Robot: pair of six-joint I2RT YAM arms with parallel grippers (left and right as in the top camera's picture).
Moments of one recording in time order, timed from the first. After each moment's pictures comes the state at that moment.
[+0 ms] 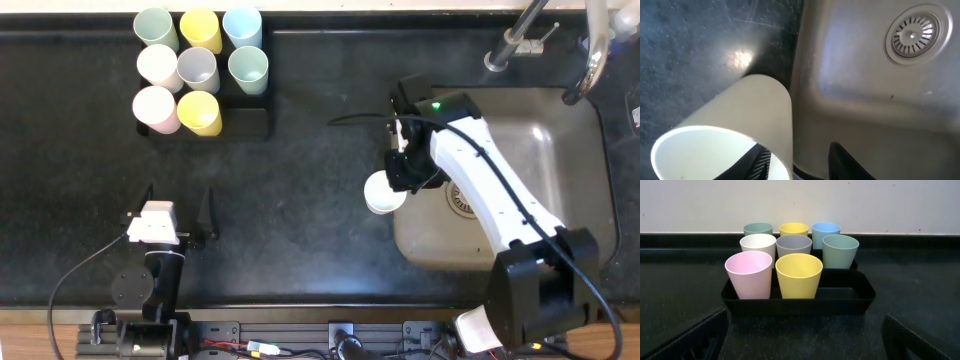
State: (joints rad) left arm 0.00 0.01 0.01 -0.07 0.06 -0.02; right arm 0.32 1.71 1.32 -1.22 -0.04 0.18
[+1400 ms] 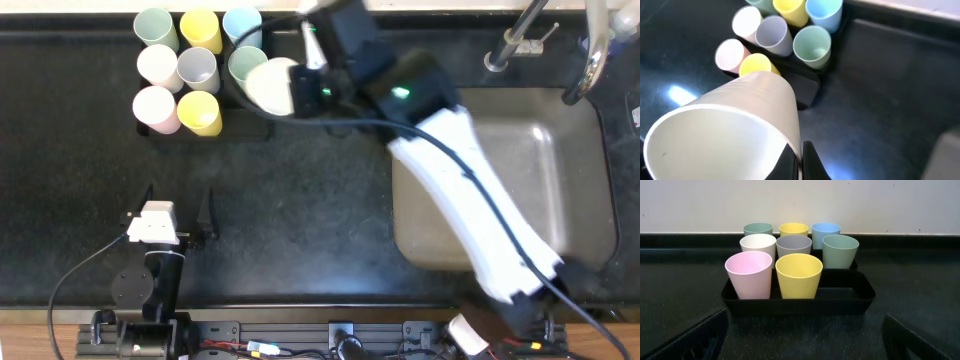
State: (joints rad) left arm 0.00 0.01 0.01 -0.07 0.06 -0.02; right arm 0.62 1.82 2.05 -1.12 -0.11 0.32
